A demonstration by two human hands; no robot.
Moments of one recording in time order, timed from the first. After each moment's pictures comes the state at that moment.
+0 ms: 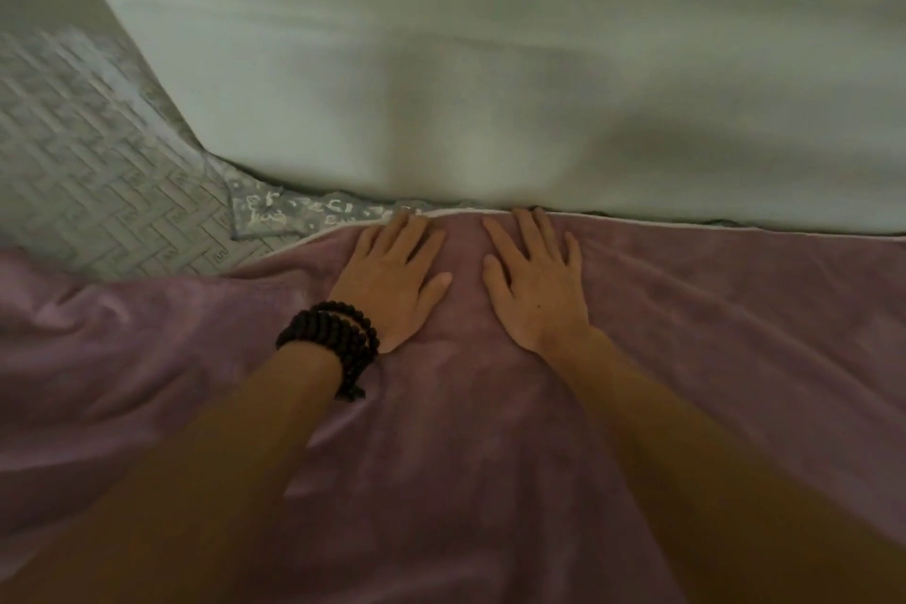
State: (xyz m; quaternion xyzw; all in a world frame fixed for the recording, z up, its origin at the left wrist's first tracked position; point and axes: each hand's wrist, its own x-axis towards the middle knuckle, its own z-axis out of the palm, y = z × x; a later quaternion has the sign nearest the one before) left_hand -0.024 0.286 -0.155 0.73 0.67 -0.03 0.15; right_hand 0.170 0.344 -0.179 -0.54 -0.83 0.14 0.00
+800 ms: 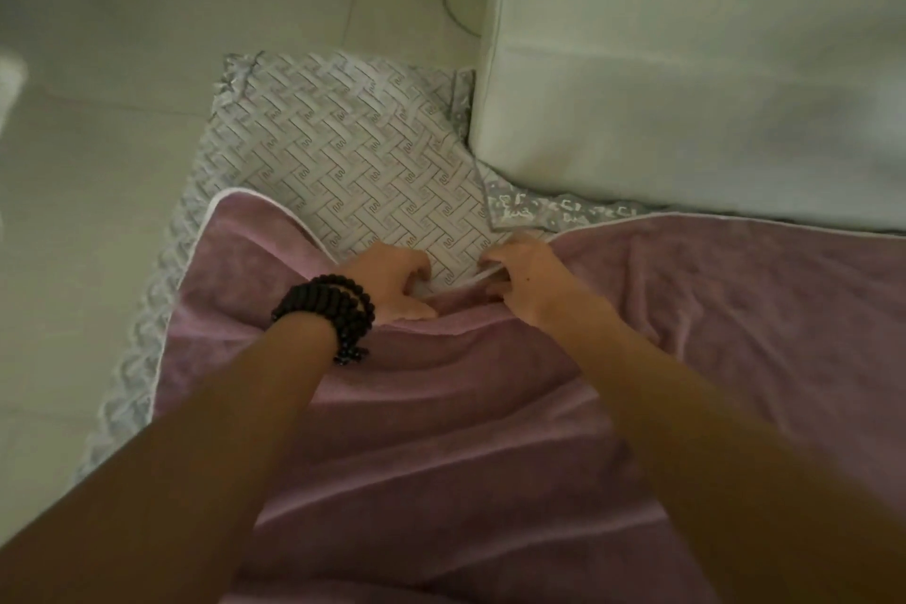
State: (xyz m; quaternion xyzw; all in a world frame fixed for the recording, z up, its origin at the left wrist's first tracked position) left_hand -0.291 0.172 -0.092 0.65 0.68 -0.04 0.34; right_hand -0.091 0.243 -0.099 -0.45 -0.84 0.30 -0.07
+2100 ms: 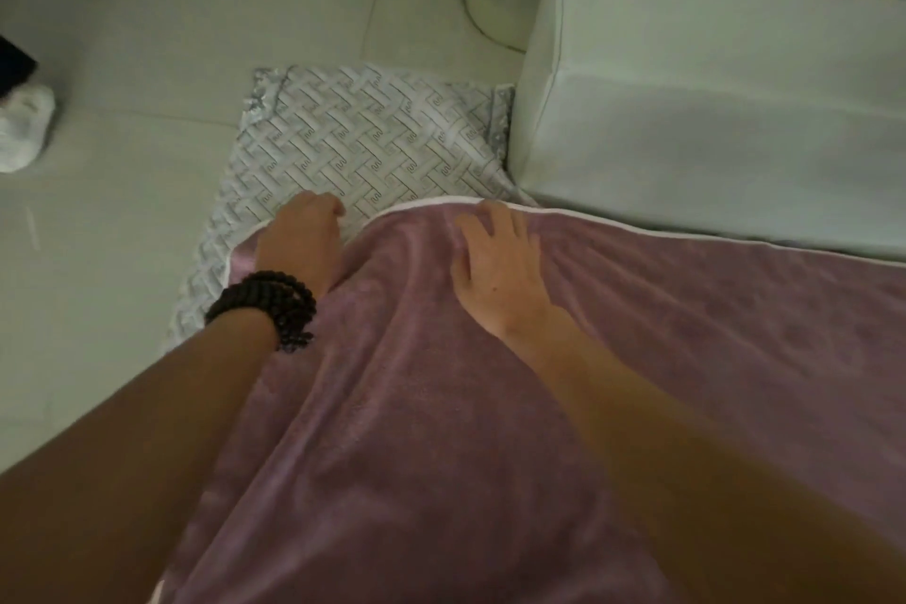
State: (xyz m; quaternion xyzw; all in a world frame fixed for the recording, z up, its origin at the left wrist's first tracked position) left_hand -0.394 0.179 -0.084 0.51 0.85 0.10 0.13; right_hand -0.187 0.237 -0.097 -0.48 -0.86 0.17 0.07
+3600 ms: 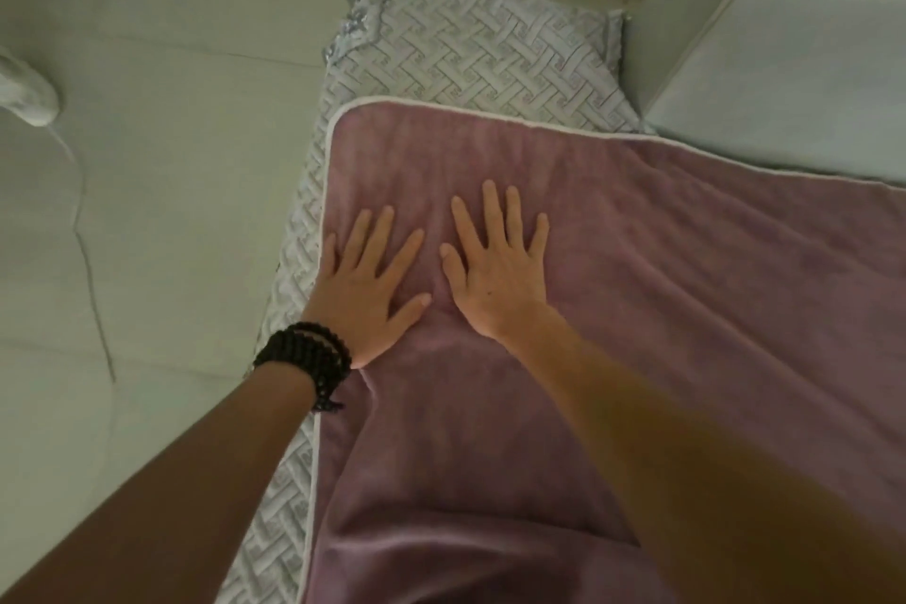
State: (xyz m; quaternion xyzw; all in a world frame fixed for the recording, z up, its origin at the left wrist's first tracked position) left_hand -0.458 0.020 -0.143 0.67 0.72 -0.05 0.17; right_hand -0.295 0.118 -0.151 -0.48 -0.86 0.15 -0.05
